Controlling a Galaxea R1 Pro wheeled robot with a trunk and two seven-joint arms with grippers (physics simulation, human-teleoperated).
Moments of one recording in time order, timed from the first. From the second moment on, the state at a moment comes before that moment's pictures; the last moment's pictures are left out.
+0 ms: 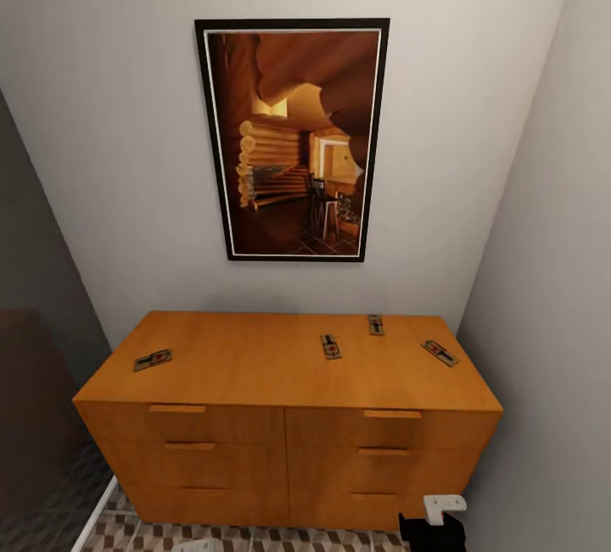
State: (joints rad) left arm -0.18 -0.03 -0.01 -0.53 0.13 0.10 0.11; right arm -0.36 -0.01 -0.01 -0.33 0.04 -0.11 -0.09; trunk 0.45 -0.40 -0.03
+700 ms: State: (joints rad) left arm -0.18 -0.03 -0.02 -0.50 0.13 0.05 0.11; right arm -0.36 -0.05 0.00 -0.33 0.04 -0.11 -0.09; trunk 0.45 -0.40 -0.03
